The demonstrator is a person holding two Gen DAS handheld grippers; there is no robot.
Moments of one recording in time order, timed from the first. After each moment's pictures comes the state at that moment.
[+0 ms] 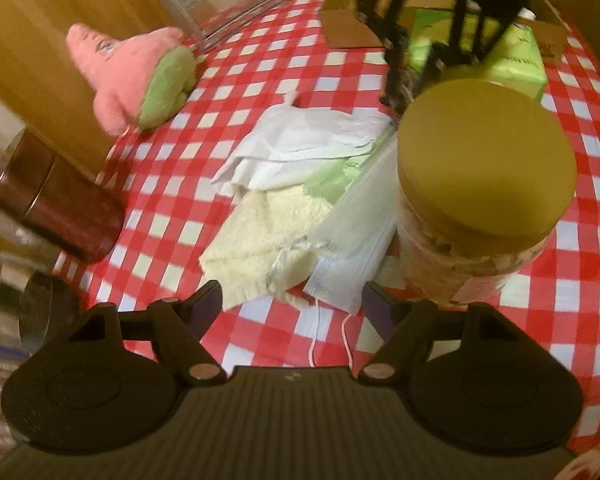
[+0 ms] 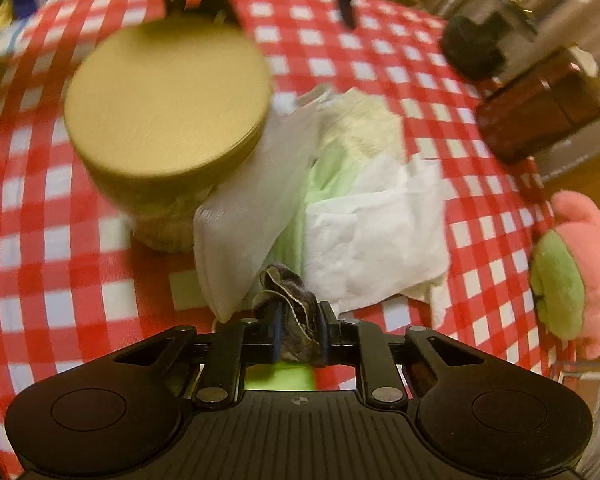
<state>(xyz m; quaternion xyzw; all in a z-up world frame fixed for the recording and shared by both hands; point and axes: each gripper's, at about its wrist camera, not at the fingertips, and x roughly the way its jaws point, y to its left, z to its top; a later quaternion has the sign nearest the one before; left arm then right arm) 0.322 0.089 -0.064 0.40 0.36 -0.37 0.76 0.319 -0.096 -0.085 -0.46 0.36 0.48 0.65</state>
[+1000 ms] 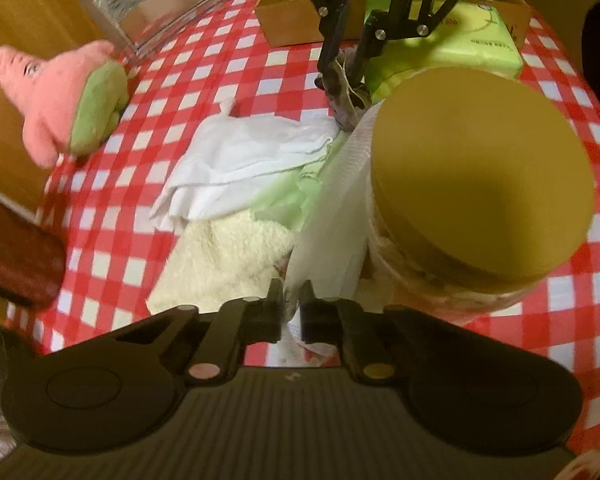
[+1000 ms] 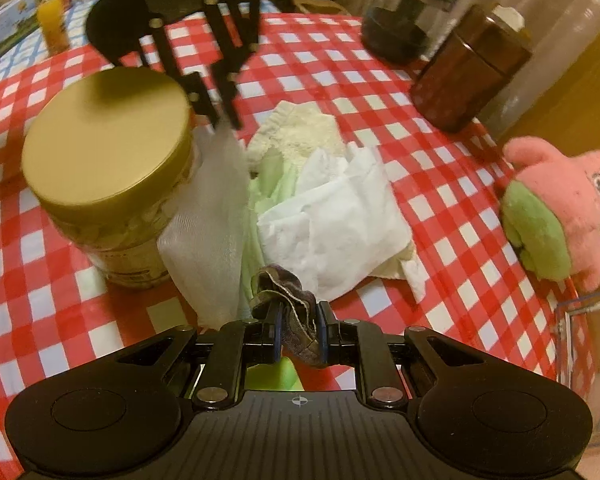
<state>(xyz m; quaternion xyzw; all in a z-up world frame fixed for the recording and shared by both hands) 0.340 0.063 -0.092 0.41 0.36 -0.45 0.71 0.328 -0.116 -0.078 -0.37 0.37 0.43 0.73</state>
